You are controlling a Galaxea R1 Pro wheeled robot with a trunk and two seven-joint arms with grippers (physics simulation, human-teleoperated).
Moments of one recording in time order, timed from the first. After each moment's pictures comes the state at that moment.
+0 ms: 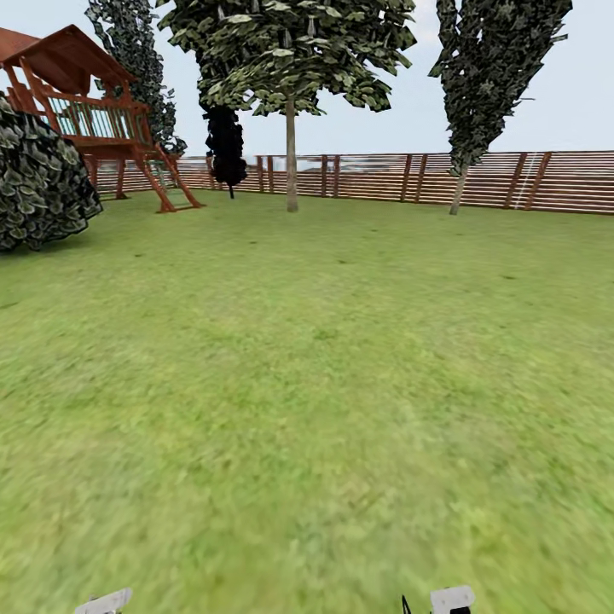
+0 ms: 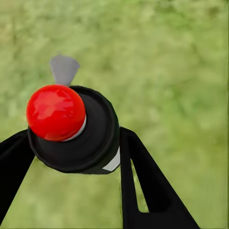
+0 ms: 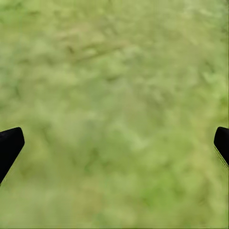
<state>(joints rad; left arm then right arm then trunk) -0.35 0.21 -0.05 -0.08 0.36 -0.49 0.00 -0.37 -0.02 0.12 -0.03 0.09 -0.58 -0.15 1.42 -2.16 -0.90</state>
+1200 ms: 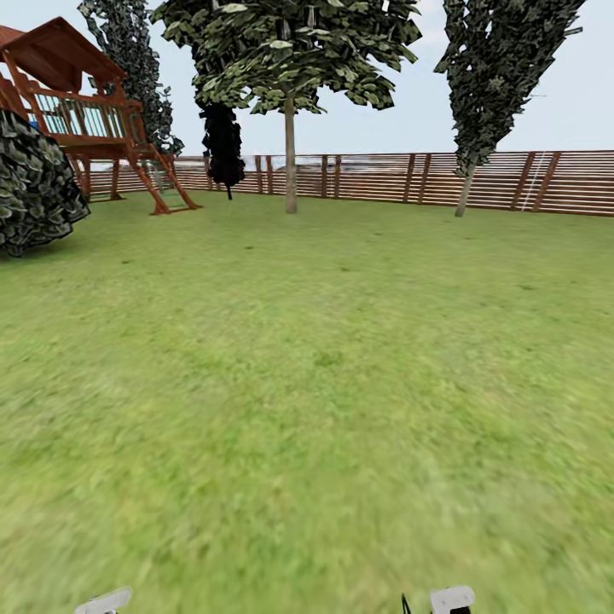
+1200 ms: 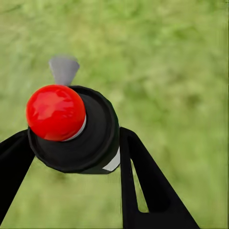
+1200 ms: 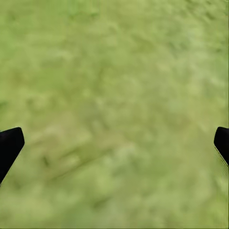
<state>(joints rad) -0.35 0.21 -0.05 -0.08 0.36 -0.49 0.00 -0.37 -0.02 0.12 -0.03 0.09 -0.58 -0.15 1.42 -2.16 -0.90</state>
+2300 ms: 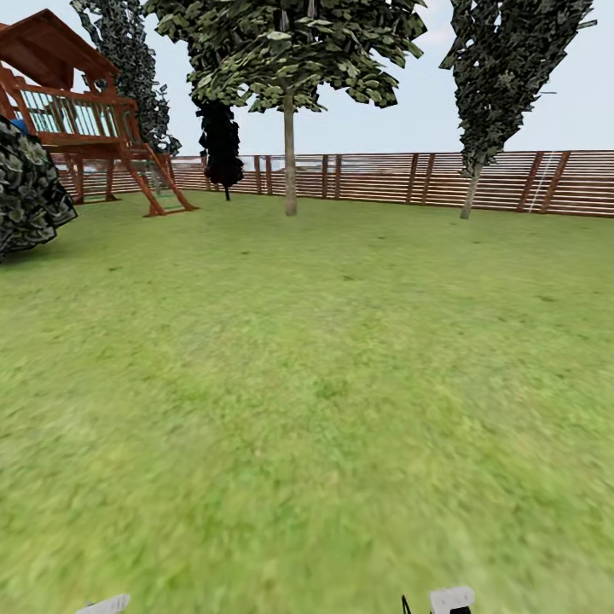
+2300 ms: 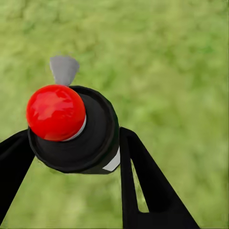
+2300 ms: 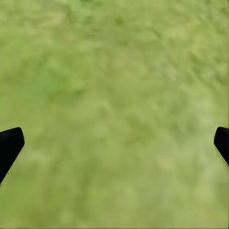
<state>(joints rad) -0.33 0.21 -0.05 -0.08 0.36 -0.49 0.00 -0.37 -0.02 0.12 -0.03 0.09 -0.58 -0.15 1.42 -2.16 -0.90</state>
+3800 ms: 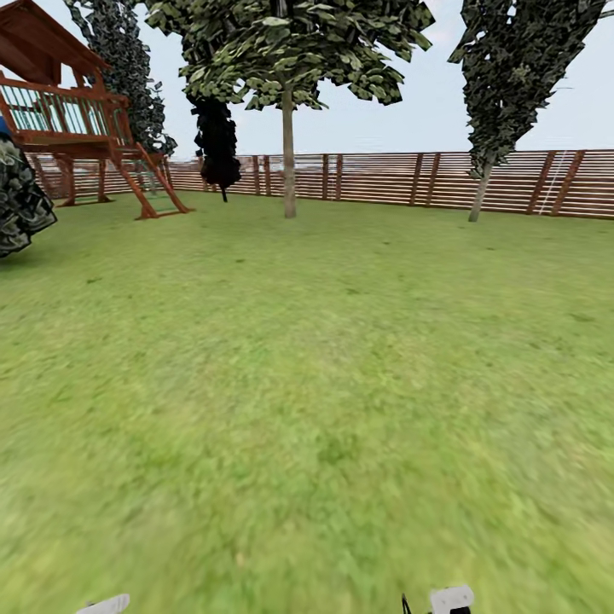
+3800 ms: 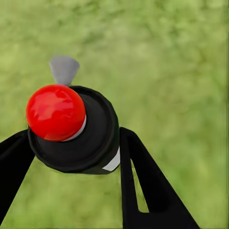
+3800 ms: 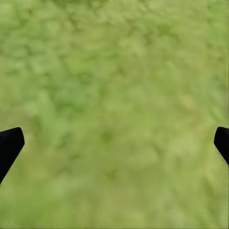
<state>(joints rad) -0.33 0.21 -0.05 -0.08 0.36 -0.49 0.00 -0.37 -0.02 0.12 -0.03 0.09 -0.58 -0.15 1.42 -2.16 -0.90</state>
